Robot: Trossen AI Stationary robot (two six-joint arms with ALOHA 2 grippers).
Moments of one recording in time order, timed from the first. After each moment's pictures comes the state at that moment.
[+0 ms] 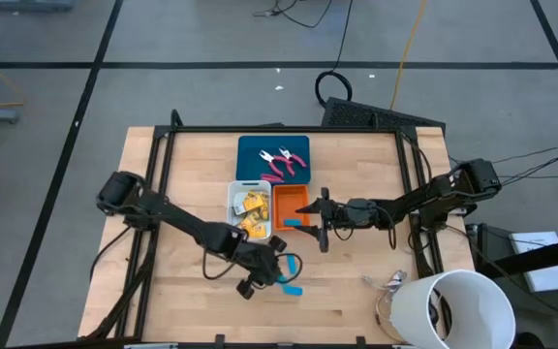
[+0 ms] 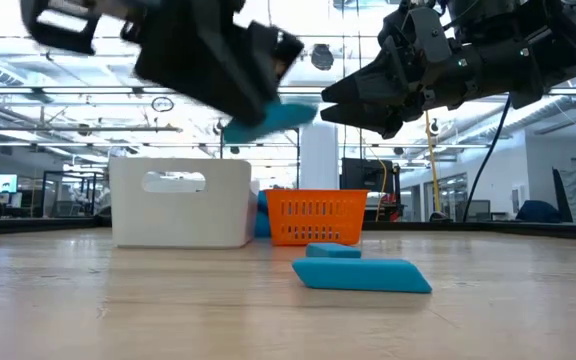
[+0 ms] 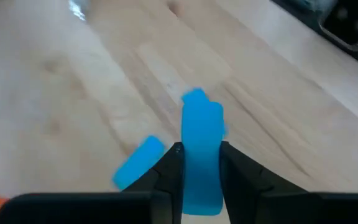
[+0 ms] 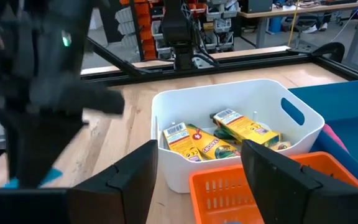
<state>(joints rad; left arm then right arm) -0.36 1.82 1.17 -0.17 0.07 0.33 0.15 1.54 0.51 0.89 0.18 0.14</state>
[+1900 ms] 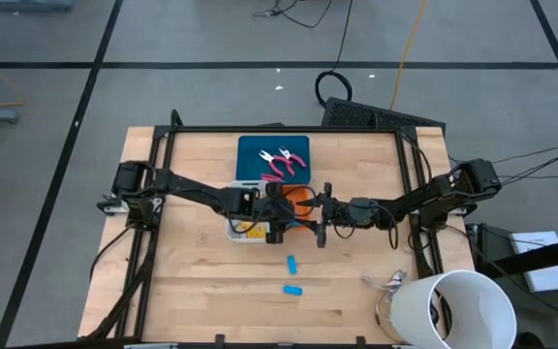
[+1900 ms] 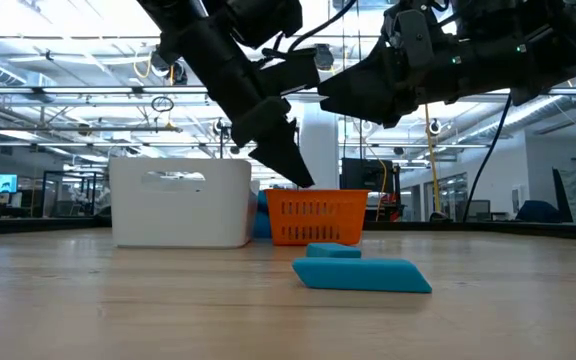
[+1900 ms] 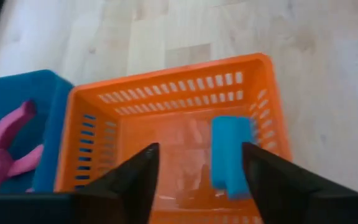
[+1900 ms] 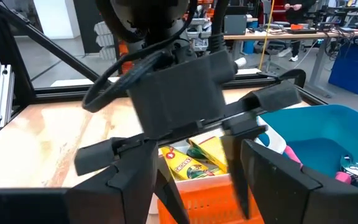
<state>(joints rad) -0.05 1.85 1.17 -0.16 -0.22 0.13 0.15 1.54 0.51 0.95 0.29 0.06</state>
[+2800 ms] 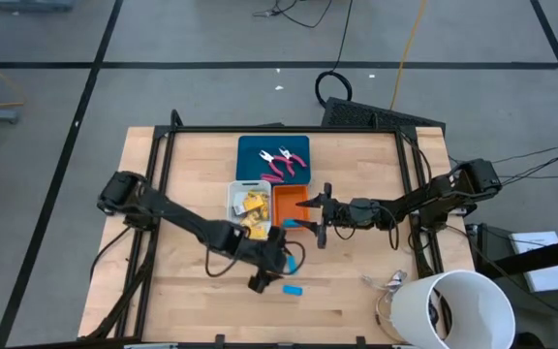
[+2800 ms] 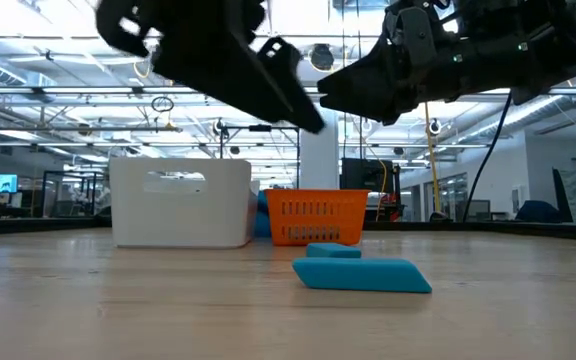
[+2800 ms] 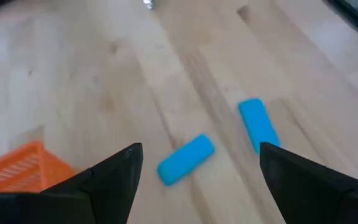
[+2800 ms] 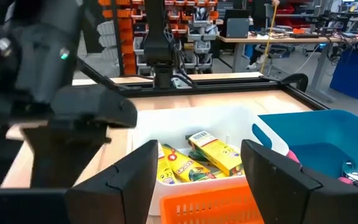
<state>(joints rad) -0.33 1.81 1.17 -0.13 -0.07 0.18 0.15 1.54 0.51 0.96 0.28 0.04</state>
